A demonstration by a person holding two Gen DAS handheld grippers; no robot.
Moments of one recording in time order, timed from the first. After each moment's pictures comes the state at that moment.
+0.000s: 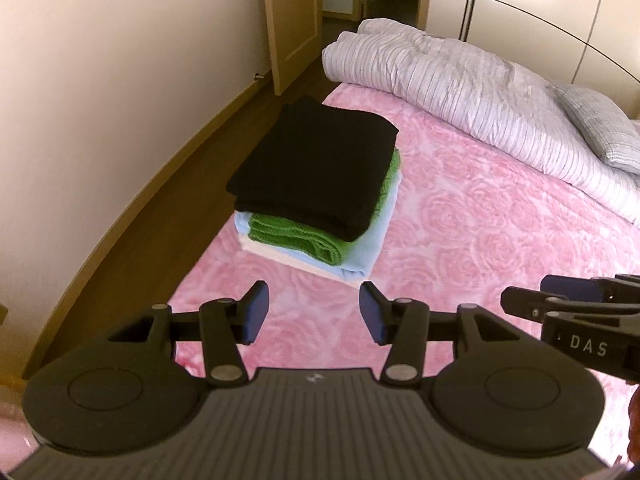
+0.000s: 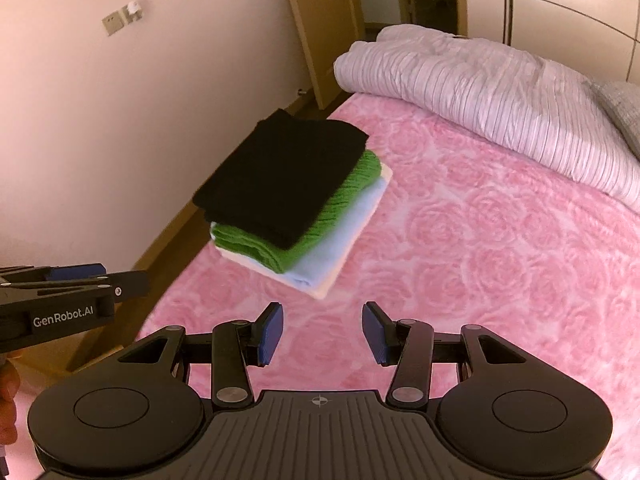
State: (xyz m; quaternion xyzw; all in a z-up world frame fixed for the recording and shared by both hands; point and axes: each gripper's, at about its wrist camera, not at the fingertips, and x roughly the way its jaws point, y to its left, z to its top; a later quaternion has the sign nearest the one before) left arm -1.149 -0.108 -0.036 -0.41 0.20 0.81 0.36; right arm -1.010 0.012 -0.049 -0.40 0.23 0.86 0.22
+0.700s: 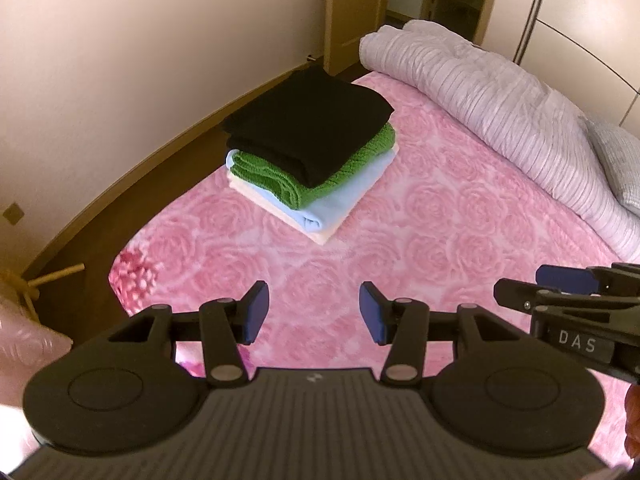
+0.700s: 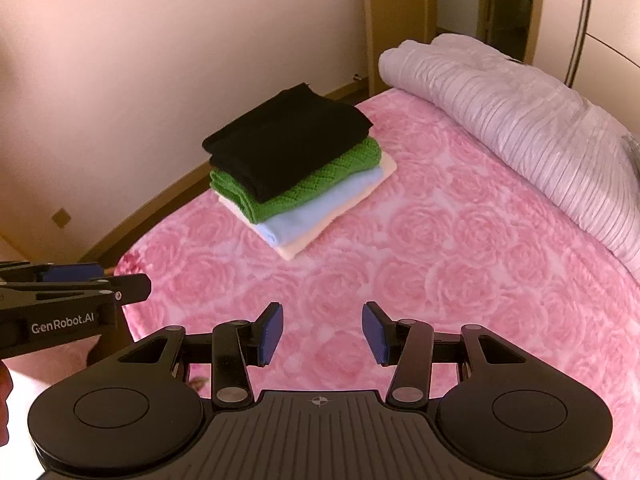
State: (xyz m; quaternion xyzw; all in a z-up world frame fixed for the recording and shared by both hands) left arm -1.020 -0.091 -0.041 -0.45 0.13 0.84 0.26; right arm -0.925 0.069 -0.054 -0.44 0.14 0.88 0.11
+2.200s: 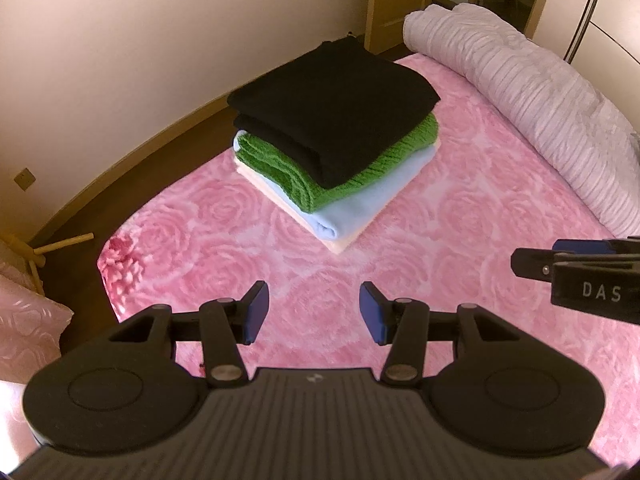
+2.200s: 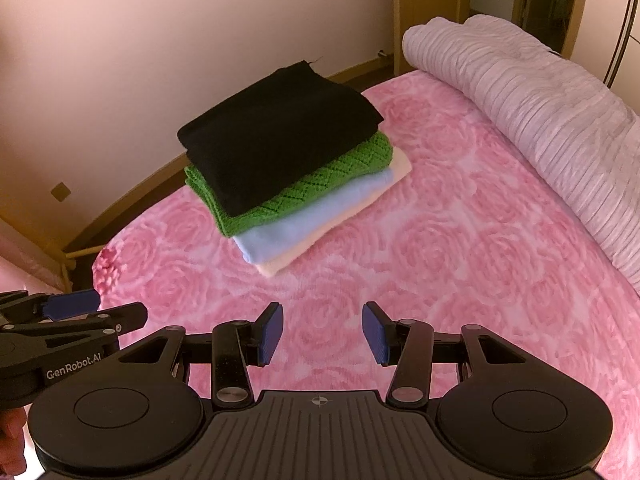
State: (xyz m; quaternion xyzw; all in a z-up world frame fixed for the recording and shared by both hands) left arm -1.086 -0.033 -0.099 -0.48 0.13 0.85 0.20; right arm -1.023 0.145 -0.100 -0.49 0.13 0.86 0.07
